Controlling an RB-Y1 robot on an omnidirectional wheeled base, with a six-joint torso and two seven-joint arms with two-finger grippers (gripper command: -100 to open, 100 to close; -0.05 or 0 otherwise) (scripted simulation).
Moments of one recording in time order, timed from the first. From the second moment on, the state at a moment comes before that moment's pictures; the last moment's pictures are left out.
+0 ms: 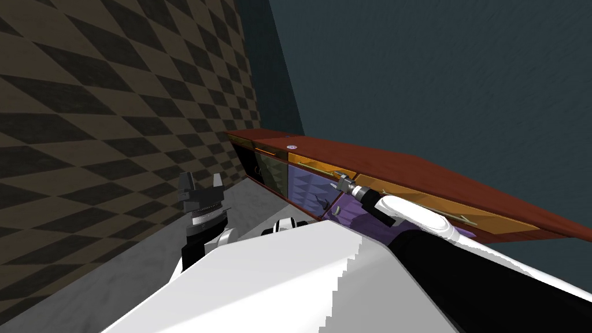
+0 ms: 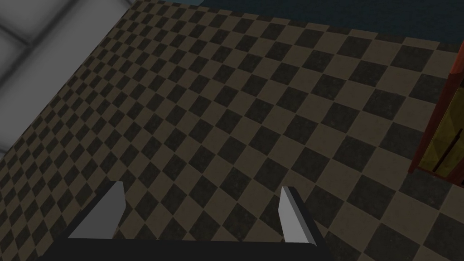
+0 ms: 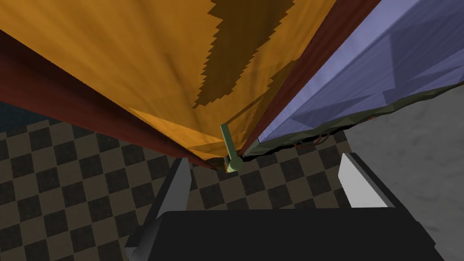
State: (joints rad) left arm 0.51 -0.03 0.01 -2.20 0.05 -0.65 0.08; right arm 0.92 -1.15 -0.36 -2.30 0.77 0.02 1.09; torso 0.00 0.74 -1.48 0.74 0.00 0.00
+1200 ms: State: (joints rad) left arm 0.51 -0.03 0.01 -2.20 0.05 -0.65 0.08; right arm 0.84 -1.17 -0.43 -2.08 0.74 -0.08 1.15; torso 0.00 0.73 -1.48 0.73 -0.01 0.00
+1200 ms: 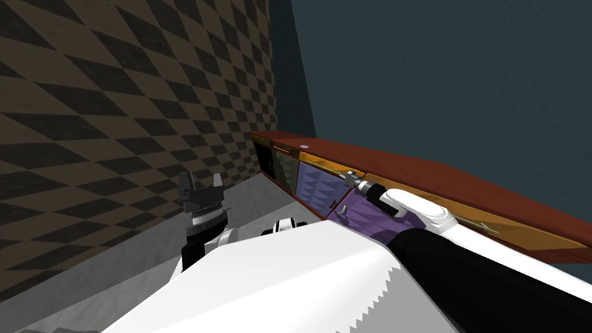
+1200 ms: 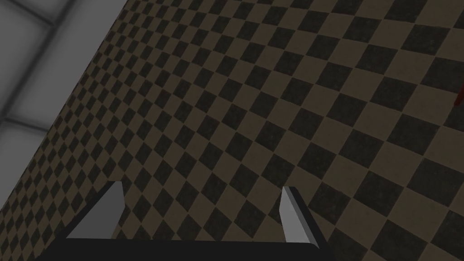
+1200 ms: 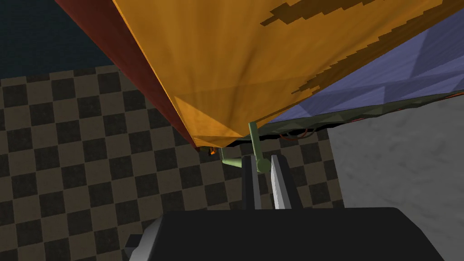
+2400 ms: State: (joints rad) left arm 0.51 -0.03 0.01 -2.20 0.05 -0.65 0.08; right arm 0.77 -1.17 -0.49 -1.80 0.70 -0.20 1.19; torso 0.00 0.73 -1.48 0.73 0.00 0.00
